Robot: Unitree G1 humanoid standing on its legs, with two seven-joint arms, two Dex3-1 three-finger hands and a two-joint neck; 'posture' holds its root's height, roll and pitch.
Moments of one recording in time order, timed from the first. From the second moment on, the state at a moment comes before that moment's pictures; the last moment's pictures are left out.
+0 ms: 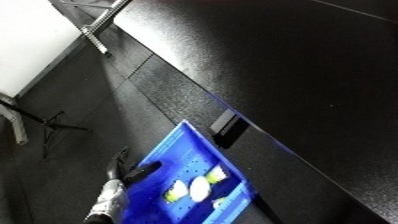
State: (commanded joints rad) left arm -0.38 0.63 0.12 1.24 -0.89 -0.24 0.12; right arm -0.16 -0.35 0.27 1.23 0.78 -0.02 0.28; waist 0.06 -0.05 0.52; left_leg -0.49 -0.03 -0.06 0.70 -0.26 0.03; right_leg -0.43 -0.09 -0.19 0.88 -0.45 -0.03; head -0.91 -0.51
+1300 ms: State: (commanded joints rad) left arm -0.42 0.41 -0.24 1.16 -0.62 -0.16 -0.24; right arm -0.31 -0.38 0.24 1.25 0.78 -0.01 0.22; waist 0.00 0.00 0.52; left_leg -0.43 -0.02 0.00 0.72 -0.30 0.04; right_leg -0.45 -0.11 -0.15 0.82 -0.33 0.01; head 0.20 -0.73
